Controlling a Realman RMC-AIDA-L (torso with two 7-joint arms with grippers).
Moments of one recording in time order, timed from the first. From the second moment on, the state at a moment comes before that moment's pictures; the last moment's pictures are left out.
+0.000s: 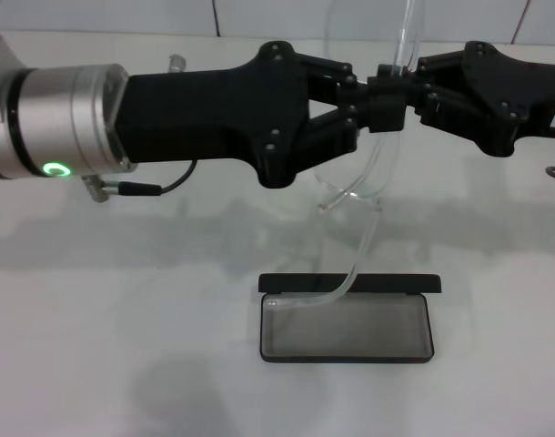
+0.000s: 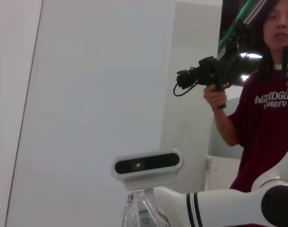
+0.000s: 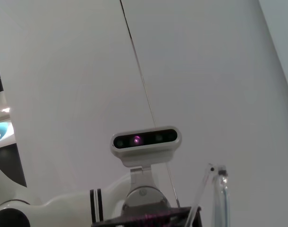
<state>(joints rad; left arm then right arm) -0.52 -2.09 1.21 0.95 1.33 1.72 -1.55 0.62 2.02 -0.95 -0.74 -1.46 -1.82 1.54</state>
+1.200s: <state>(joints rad) -0.51 -2.09 1.21 0.95 1.32 1.76 -1.53 0.60 2.02 -0.94 -0.73 -1.45 -1.82 1.54</state>
